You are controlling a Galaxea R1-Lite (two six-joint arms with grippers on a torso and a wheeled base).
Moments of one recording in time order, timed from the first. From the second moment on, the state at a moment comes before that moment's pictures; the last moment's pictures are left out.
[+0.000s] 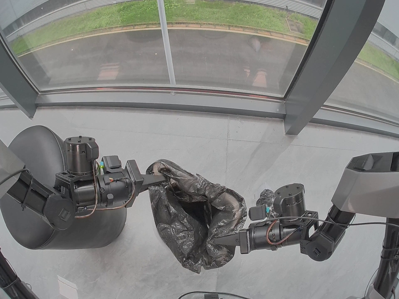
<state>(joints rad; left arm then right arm) -0.31 1.88 -0.72 -0.78 -0.60 -0.94 0.60 2.20 -0.60 -1.07 0.63 0.50</state>
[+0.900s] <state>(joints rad) -0.27 1.94 -0.65 -0.77 -0.59 -0.90 0.59 2.23 -0.55 -1.07 0.50 0.40</state>
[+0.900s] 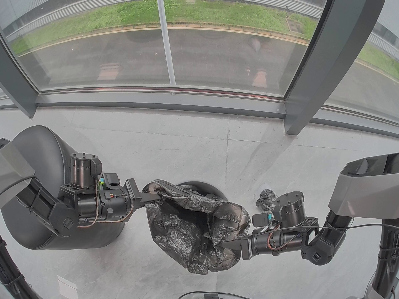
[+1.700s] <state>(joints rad) -0.28 1.99 -0.64 -0.78 -0.59 -0.89 0.59 2.25 -0.55 -1.08 0.44 0.36</state>
